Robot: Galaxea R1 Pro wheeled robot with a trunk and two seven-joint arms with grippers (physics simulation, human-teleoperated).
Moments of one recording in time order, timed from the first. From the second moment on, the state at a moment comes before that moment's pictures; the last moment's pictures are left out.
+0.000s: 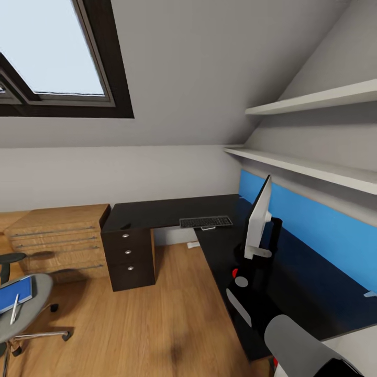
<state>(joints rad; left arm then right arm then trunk) -0.11 0.00 0.02 -0.07 0.17 -0.79 0.00 -0.72 0.04 0.49 -0.59 -0.25 -0.23 -0.83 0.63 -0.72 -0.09</state>
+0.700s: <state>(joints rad) -0.11 0.00 0.02 -0.07 0.17 -0.79 0.00 -0.72 0.04 0.49 -0.59 -0.25 -0.23 -0.83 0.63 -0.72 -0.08</state>
